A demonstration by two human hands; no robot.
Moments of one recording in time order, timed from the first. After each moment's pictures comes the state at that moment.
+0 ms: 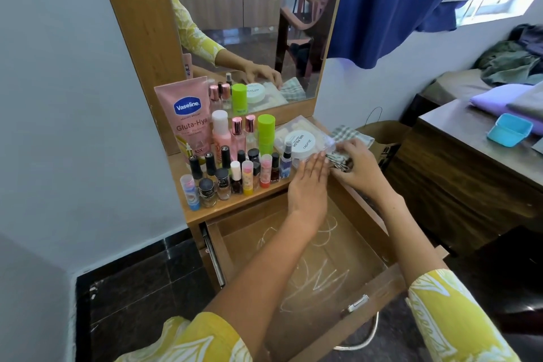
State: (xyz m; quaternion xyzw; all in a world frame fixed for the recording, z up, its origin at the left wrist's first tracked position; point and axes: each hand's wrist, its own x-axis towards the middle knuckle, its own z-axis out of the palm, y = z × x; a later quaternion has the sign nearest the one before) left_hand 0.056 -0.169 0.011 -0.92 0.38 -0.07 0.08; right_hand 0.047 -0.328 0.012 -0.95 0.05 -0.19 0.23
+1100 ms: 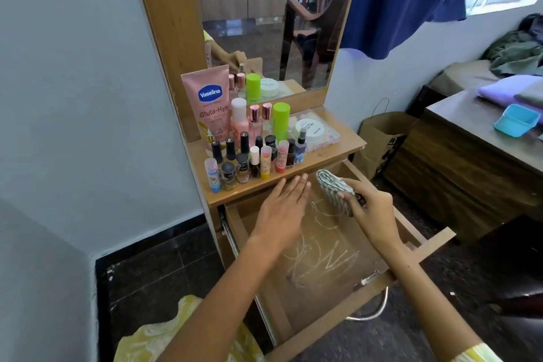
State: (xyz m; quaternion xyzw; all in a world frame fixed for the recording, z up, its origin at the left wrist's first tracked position) left_hand 0.028 -0.065 0.000 -0.90 0.44 -0.04 -0.04; right_hand -0.044 -0.247 -0.008 -0.91 0.07 -0.29 0.30
